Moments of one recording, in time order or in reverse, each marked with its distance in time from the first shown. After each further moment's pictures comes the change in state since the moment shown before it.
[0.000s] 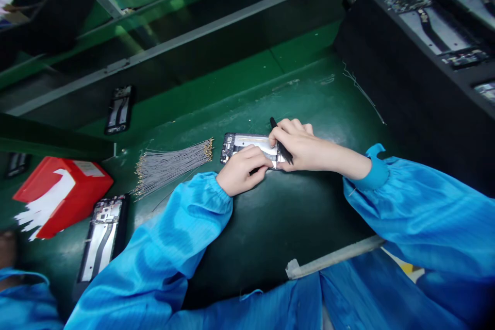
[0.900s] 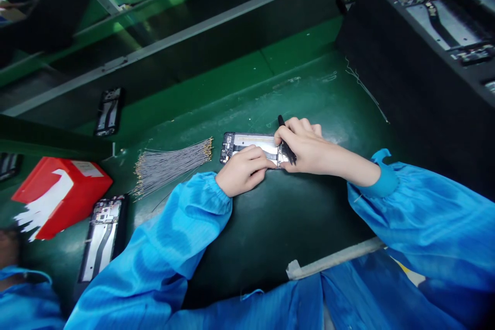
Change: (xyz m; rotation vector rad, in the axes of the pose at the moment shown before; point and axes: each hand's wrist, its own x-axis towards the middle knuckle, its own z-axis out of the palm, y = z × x) left_hand -0.001 -0.001 -0.002 0.051 -0.092 -0.013; right_hand -0.009 0.006 0.005 0.006 0.067 0.071
